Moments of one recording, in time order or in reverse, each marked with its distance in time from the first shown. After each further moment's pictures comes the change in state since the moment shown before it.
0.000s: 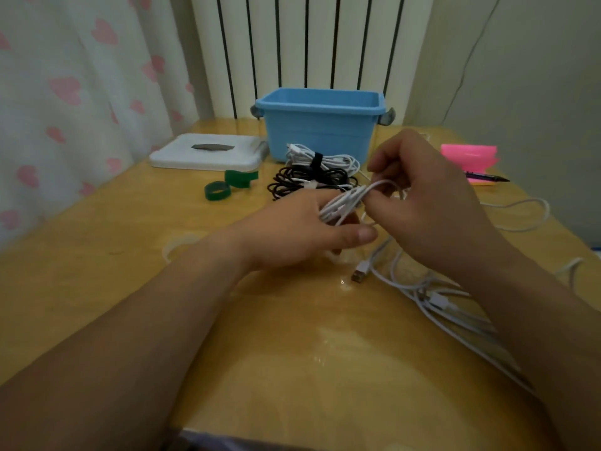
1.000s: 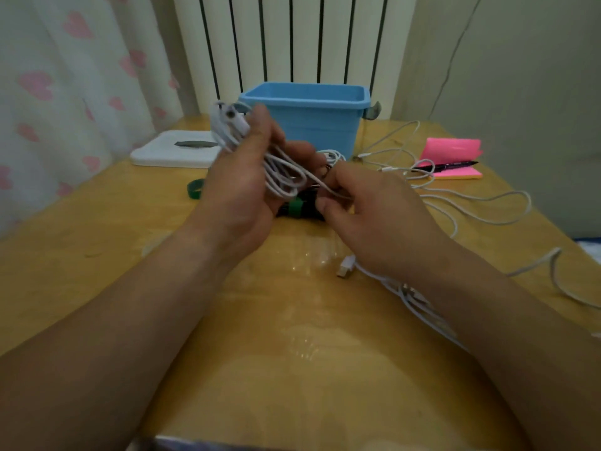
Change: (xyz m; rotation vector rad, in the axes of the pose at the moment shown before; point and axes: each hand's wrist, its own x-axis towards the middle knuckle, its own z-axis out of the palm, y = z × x) left_hand 0.007 0.004 -0.004 -1.166 0.492 0.152; right_hand -0.001 0.002 0.028 -0.214 -0.106 -0.023
